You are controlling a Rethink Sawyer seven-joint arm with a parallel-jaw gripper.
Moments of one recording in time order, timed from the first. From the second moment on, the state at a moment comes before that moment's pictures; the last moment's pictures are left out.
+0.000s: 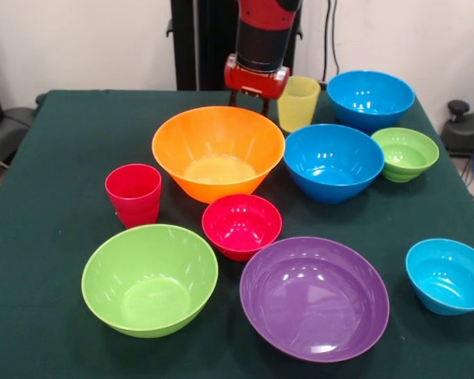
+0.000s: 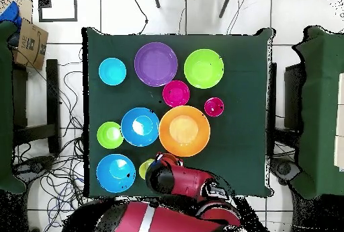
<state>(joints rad) -0.20 -0.47 -0.12 2.10 -0.11 -0.09 1.93</state>
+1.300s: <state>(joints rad) -0.26 -0.71 -0.12 2.10 -0.11 0.22 1.93</state>
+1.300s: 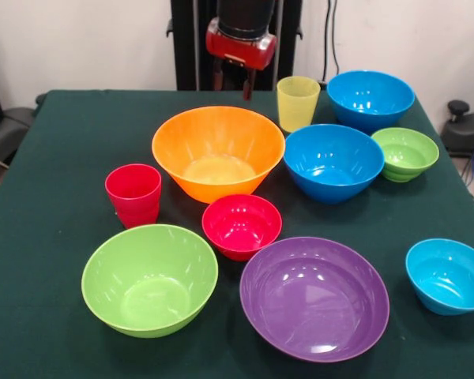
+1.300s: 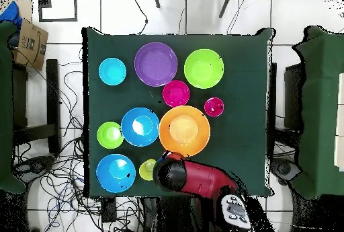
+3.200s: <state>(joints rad) -0.06 -0.49 -0.36 2.07 -0.05 -0.20 2.16</state>
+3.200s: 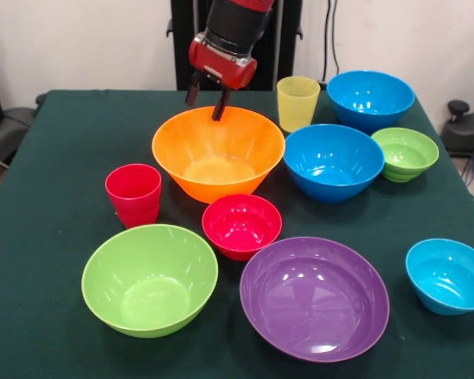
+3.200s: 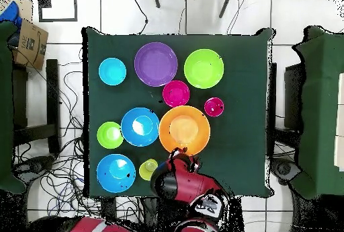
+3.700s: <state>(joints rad) -0.08 -0.45 -0.36 2.07 -0.01 -0.28 2.16</state>
